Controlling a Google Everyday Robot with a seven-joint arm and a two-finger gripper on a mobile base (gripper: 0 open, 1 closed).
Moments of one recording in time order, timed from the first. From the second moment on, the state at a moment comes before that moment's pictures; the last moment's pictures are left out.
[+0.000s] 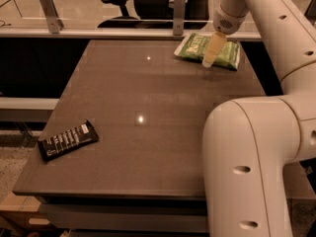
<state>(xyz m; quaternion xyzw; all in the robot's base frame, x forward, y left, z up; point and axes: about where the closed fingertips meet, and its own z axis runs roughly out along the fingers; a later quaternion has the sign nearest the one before) 0.769 -0.204 0.866 -0.53 0.83 -0.04 0.17</state>
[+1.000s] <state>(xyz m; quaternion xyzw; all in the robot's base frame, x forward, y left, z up) 0.776 -0.203 0.846 -0.53 0.83 -0.03 0.16</state>
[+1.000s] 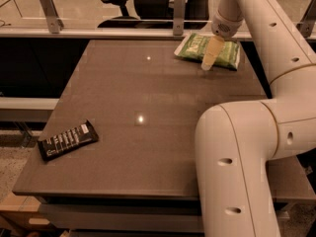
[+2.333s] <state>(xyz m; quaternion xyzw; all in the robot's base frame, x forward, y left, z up) 0.790 -0.193 0.829 -0.54 0.83 -0.03 0.16</state>
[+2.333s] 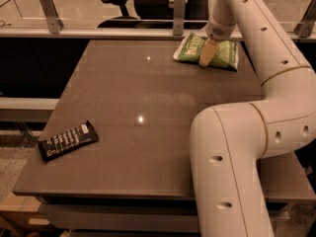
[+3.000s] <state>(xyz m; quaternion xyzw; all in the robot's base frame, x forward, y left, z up) 0.795 -0.192 0.827 -0.54 0.83 -0.03 0.16</state>
